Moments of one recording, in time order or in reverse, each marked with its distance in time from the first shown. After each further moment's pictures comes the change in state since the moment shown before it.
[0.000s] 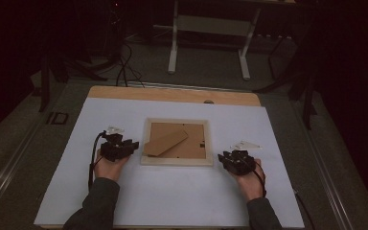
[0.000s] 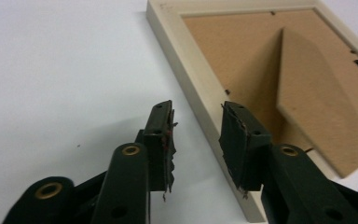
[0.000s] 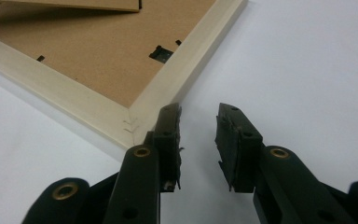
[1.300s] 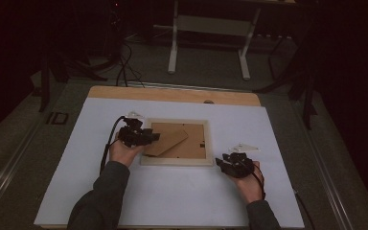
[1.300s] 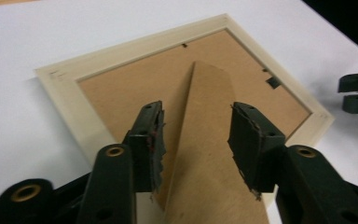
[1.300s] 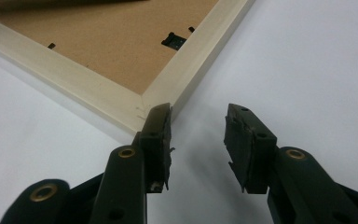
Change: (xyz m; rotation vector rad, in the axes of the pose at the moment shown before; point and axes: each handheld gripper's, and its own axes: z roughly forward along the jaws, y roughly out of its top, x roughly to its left) left arm -0.034 0.056 0.027 0.054 -0.233 0.129; right arm 0.004 -0.006 0.002 0.018 0.029 0.007
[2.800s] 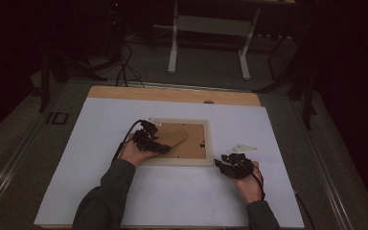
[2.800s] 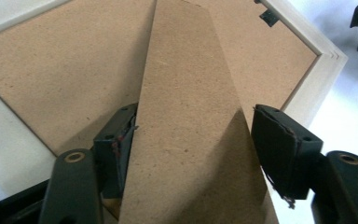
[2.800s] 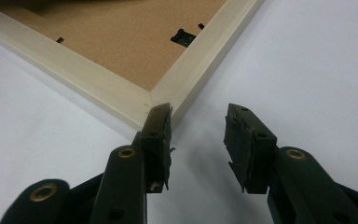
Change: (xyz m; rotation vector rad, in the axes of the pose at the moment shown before) left arm -0.007 -0.003 0.046 0.227 -0.079 0.103; right arm 0.002 -0.001 0.001 0.009 0.021 -0.021
